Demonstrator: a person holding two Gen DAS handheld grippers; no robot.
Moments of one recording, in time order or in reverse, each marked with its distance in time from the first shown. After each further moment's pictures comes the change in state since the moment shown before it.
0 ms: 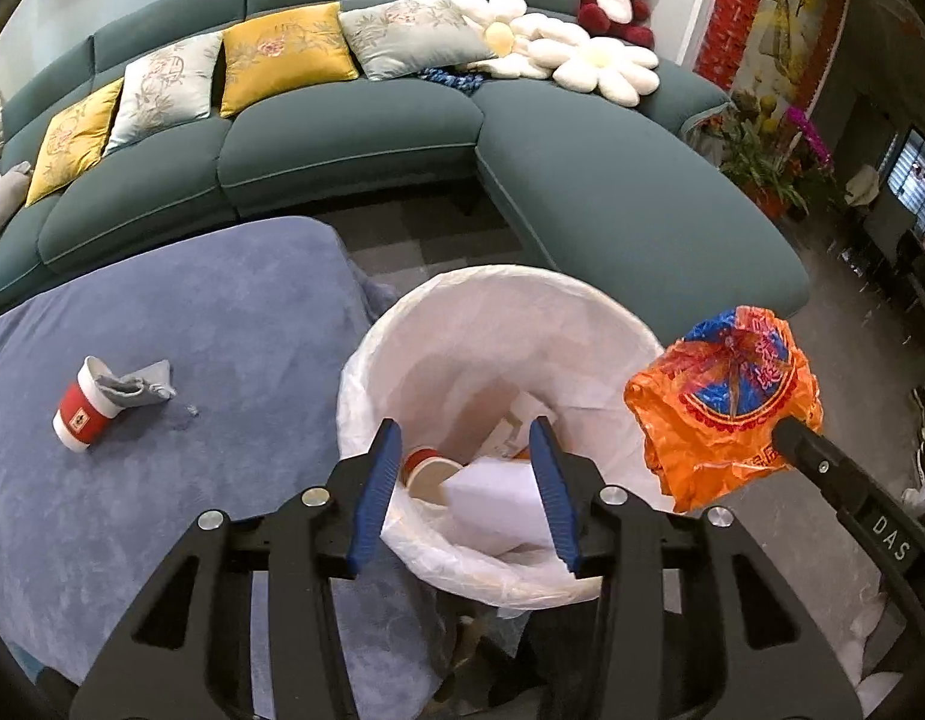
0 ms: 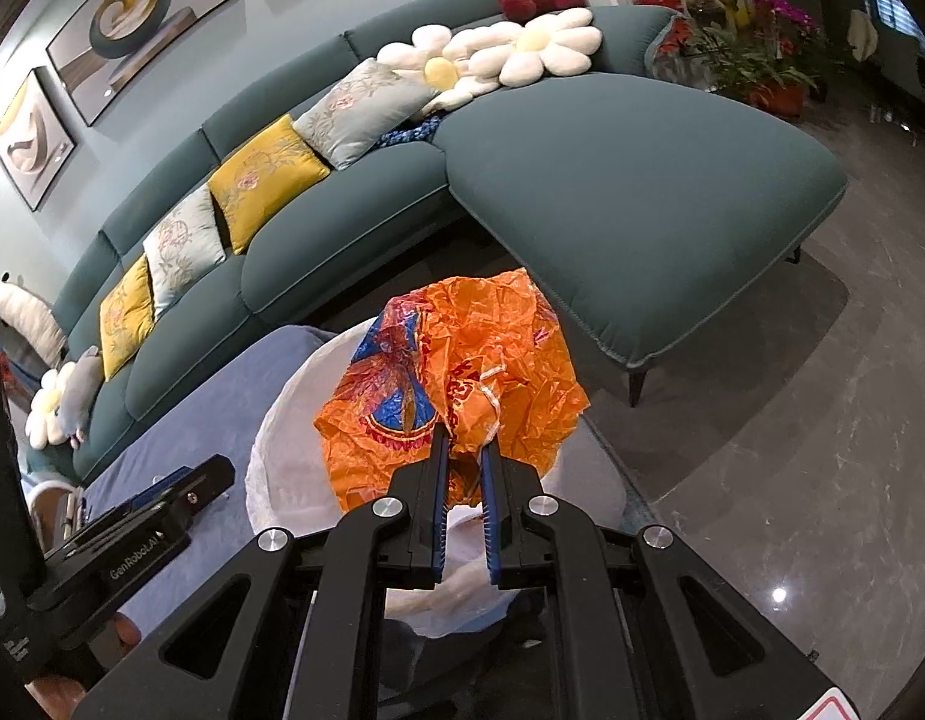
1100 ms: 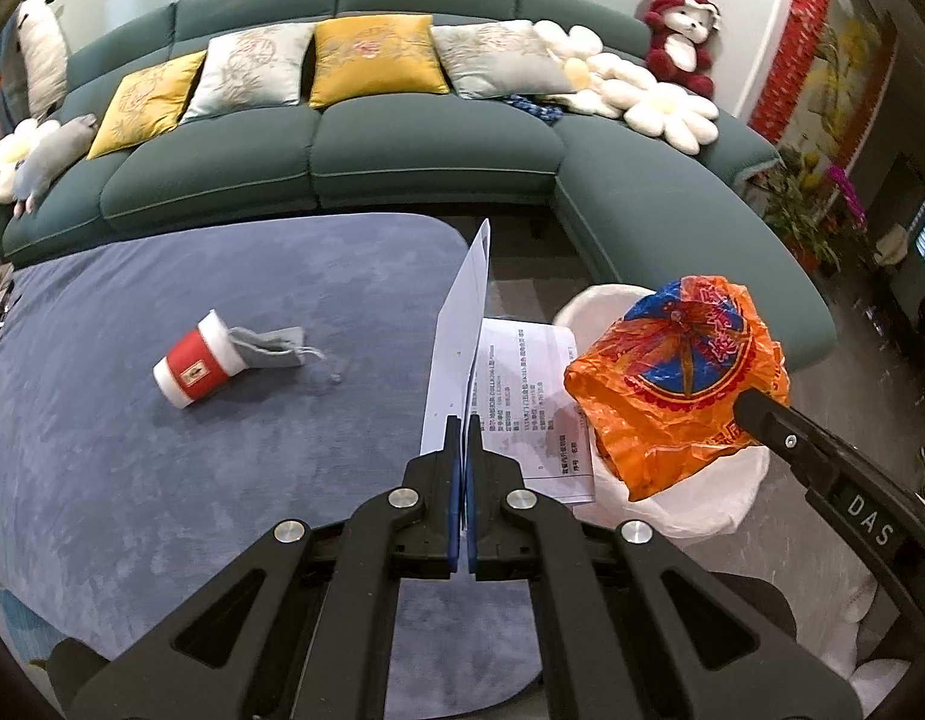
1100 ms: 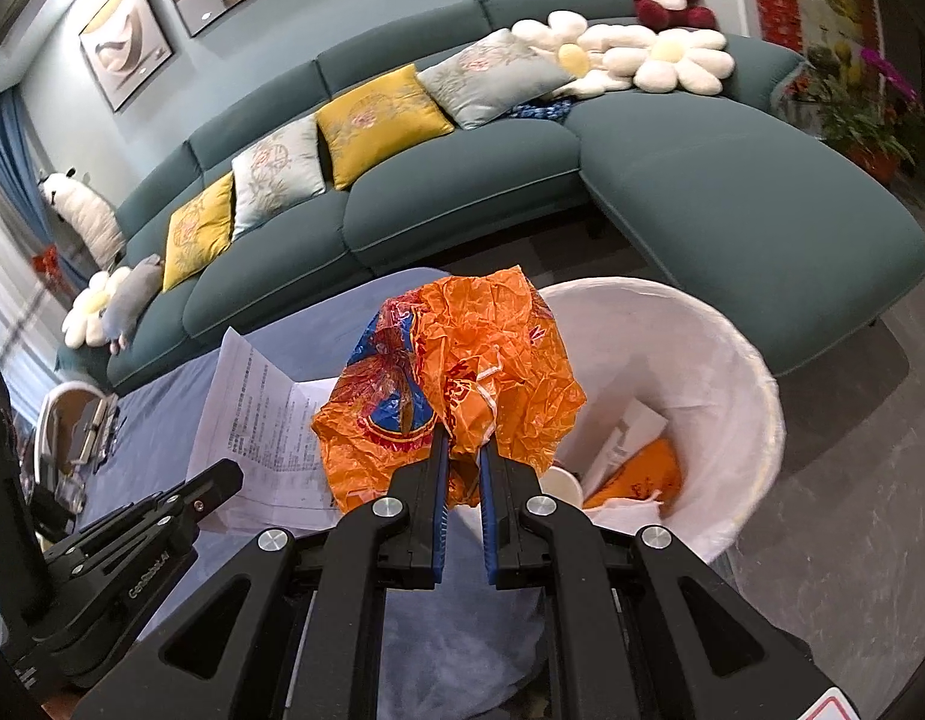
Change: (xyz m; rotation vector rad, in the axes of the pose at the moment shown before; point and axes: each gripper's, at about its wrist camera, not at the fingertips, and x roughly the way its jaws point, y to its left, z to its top) left arm -0.061 0.109 -0.029 -0.112 -0.055 0.047; right arm -0.004 0.127 -0.034 -0.202 0.041 0.107
